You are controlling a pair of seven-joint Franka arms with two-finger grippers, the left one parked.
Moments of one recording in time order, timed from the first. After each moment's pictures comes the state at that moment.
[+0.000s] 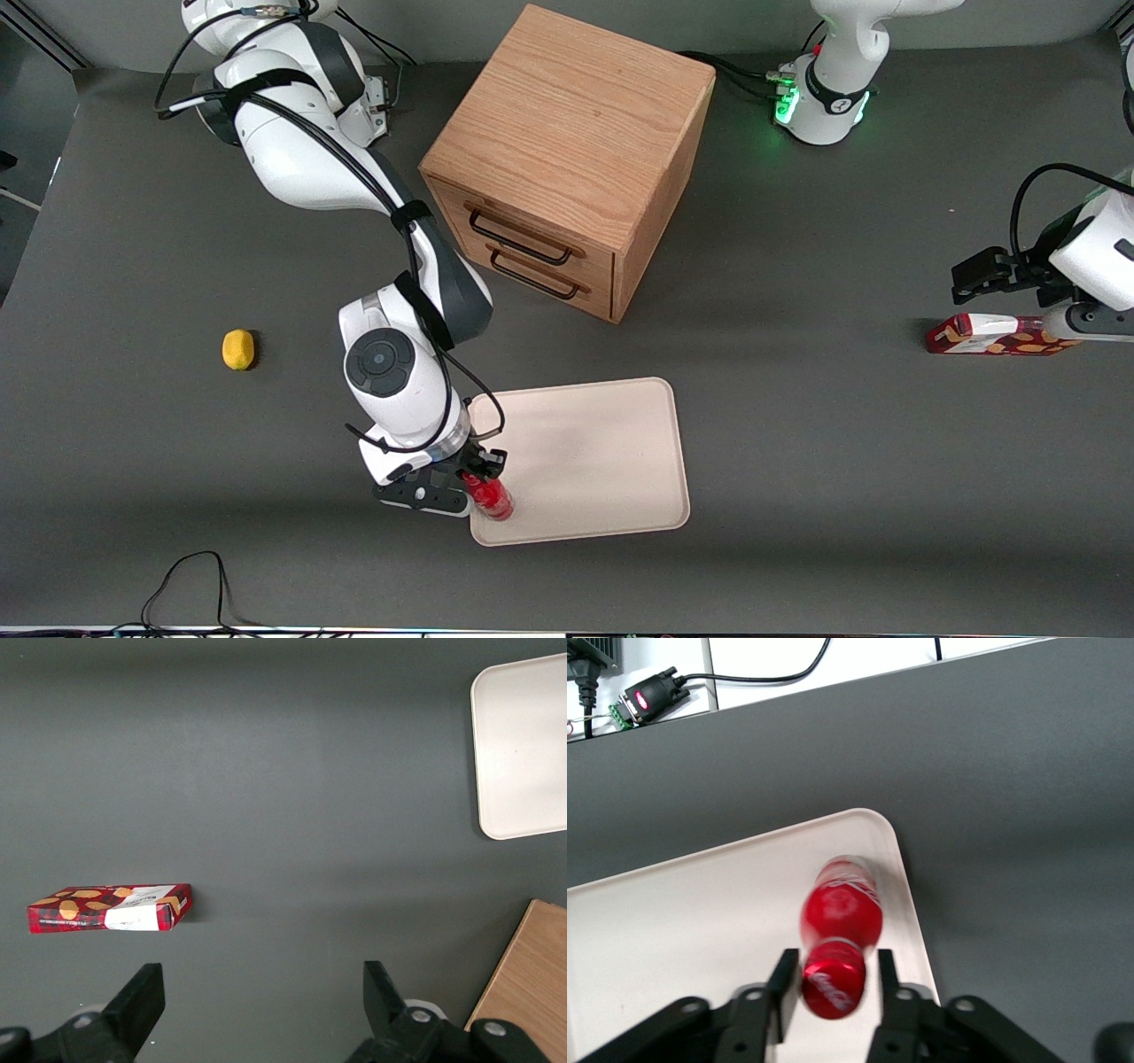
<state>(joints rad) 0.46 1.00 -0.01 -0.83 -0.05 2.06 0.66</state>
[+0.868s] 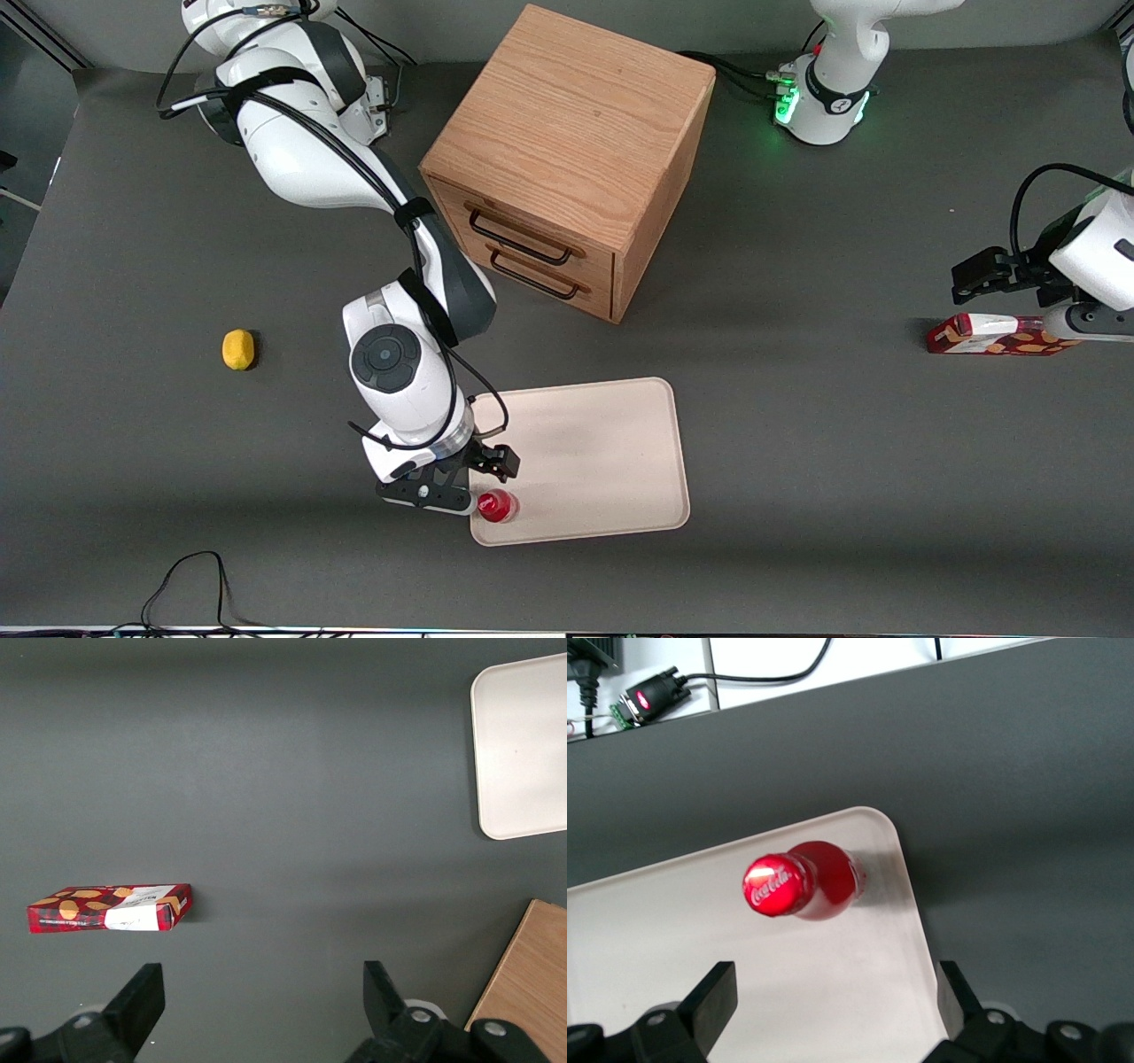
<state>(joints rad) 0.46 1.00 -0.01 -0.82 -0.06 2.04 0.68</state>
